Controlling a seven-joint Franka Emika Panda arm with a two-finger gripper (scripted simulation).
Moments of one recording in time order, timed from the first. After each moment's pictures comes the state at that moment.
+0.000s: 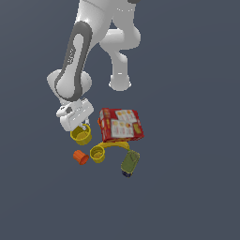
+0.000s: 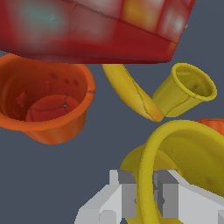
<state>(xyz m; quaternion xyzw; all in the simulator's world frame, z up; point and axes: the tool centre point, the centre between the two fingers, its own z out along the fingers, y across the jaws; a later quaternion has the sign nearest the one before) -0.074 -0.181 0.079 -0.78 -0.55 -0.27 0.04</state>
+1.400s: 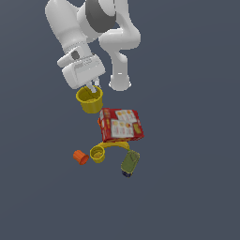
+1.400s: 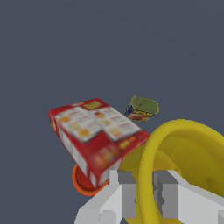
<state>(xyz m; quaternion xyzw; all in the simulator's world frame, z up) -0.107 -0.098 0.295 -0.78 -0.56 -0.27 0.05</state>
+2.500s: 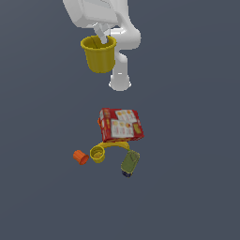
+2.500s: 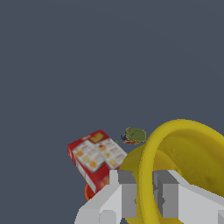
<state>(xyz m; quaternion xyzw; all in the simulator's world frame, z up) -0.125 -0.041 0.465 -0.78 -0.55 -0.28 0.04</state>
